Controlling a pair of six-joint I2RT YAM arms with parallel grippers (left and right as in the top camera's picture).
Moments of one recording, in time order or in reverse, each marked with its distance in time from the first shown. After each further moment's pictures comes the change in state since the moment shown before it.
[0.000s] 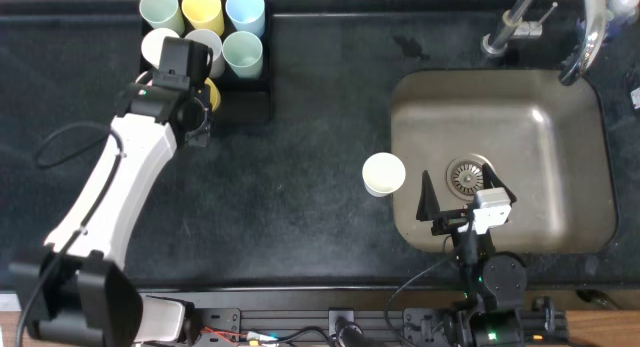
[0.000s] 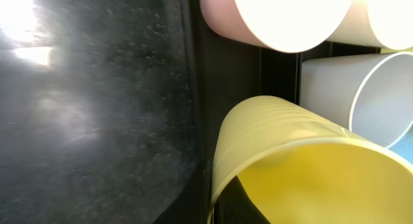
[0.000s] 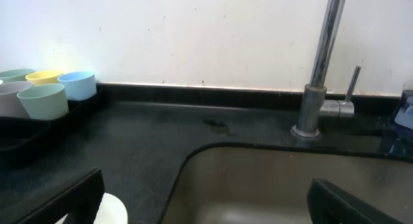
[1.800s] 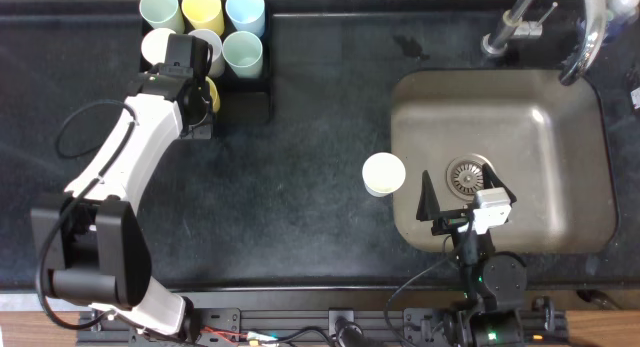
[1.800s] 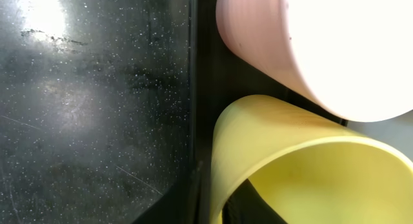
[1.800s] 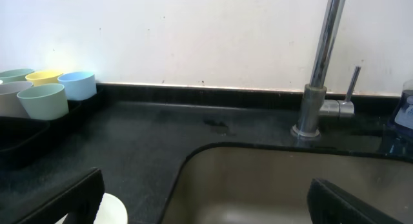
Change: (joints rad) left arm 0.050 0.158 0.012 0.076 0.024 -0.066; right arm 0.000 0.000 0.000 0.000 0.000 0.001
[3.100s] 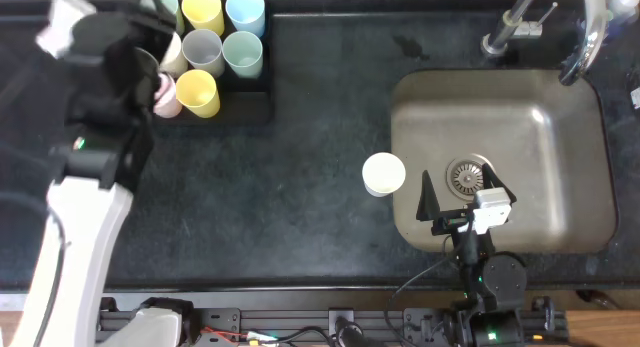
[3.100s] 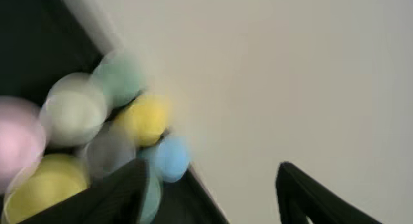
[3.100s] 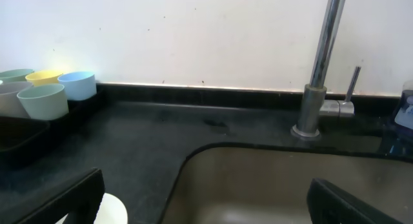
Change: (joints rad) left arm 0.000 -0.509 0.015 0.486 -0.031 0.790; right arm 0.000 0.000 0.000 -0.001 0.000 0.000
